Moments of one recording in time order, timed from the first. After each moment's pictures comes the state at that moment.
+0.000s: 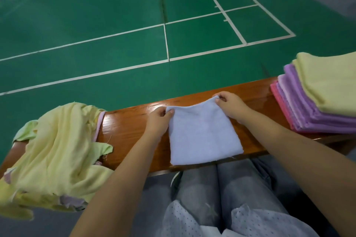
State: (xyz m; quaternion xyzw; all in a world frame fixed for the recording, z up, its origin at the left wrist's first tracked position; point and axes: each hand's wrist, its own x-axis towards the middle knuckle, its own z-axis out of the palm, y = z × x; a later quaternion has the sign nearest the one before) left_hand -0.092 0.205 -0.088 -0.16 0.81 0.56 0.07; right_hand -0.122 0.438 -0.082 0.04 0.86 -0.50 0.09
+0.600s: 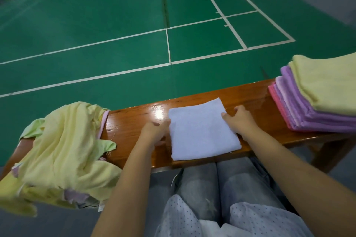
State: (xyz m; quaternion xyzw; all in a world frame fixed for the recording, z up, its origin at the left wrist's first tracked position) left_hand -0.056 0.194 -0.071 -0.29 0.81 0.48 0.16; right_hand -0.071 0.441 -0.079 0.22 0.88 -0.40 0.12
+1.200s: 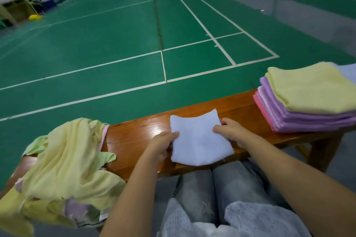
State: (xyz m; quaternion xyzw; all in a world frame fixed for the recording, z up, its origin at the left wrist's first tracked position) left_hand -0.032 0.223 -0.055 -0.25 0.70 0.63 0.23; right_hand -0.038 0.446 -0.055 0.16 0.80 -0.54 0.20
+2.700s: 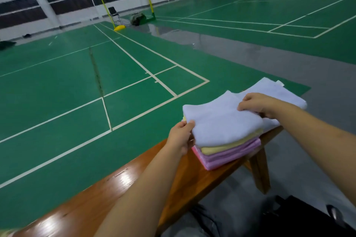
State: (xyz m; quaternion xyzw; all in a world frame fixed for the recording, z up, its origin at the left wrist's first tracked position) left_hand -0.104 0.520 0.014 -0.05 0.65 0.70 0.28; right_hand -0.043 0.757 0.051 0.29 0.84 -0.46 0.02
